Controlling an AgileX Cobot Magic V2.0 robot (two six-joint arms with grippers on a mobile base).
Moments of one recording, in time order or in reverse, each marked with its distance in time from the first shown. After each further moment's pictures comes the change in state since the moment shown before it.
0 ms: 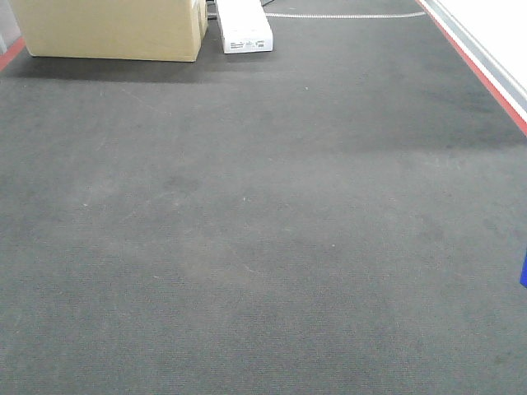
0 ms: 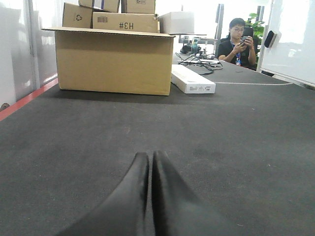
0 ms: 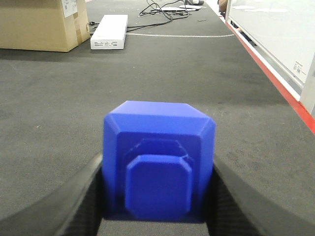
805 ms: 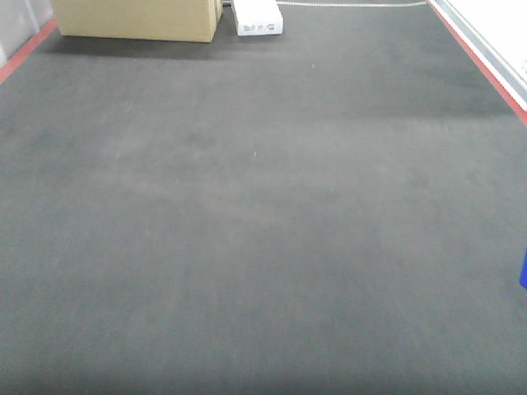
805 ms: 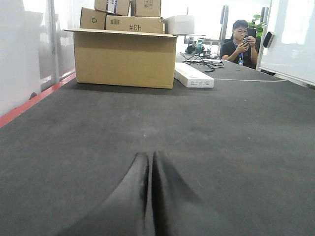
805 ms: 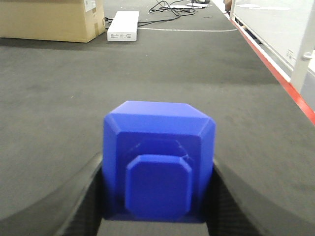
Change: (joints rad) left arm 0.000 0.000 0.000 0.000 0.000 0.000; right arm 0.000 0.000 0.000 0.000 0.003 0.000
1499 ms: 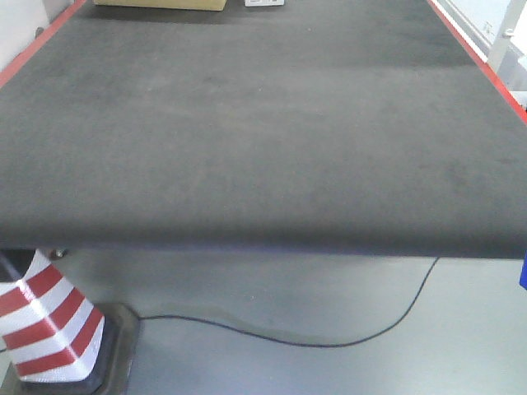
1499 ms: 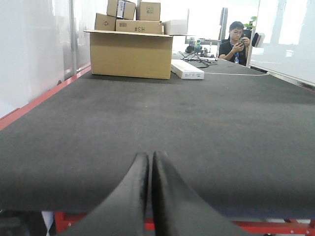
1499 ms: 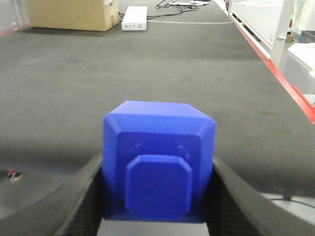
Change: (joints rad) left arm 0.000 0.000 0.000 0.000 -0.001 0.000; right arm 0.000 -0.004 0.000 0.000 0.004 0.000
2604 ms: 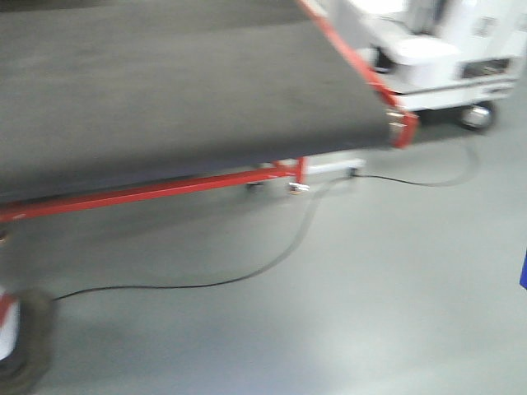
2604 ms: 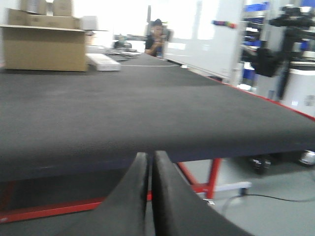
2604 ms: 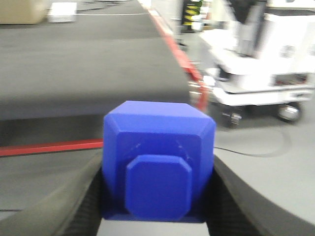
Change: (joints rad) left arm 0.000 0.000 0.000 0.000 0.000 0.000; right arm 0.000 0.000 0.000 0.001 0.000 0.001
